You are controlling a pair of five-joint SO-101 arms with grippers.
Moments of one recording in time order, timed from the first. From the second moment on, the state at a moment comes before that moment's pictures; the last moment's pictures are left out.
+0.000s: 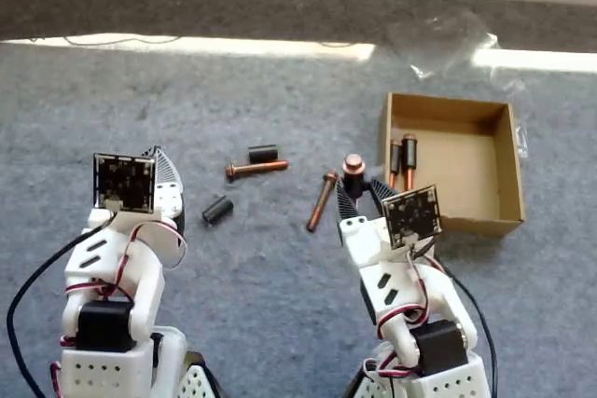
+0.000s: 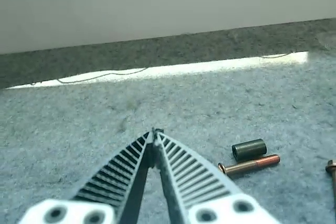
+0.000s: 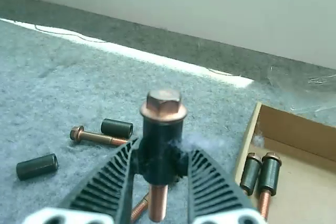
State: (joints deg) left arm -4.2 -88.7 71.3 45.8 -1.4; right arm -21.3 -100.2 79.9 41.5 5.9
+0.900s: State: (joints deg) left arm -4.3 -103.9 90.1 52.5 -4.6; right arm -5.1 -58.9 40.3 54.4 6.3
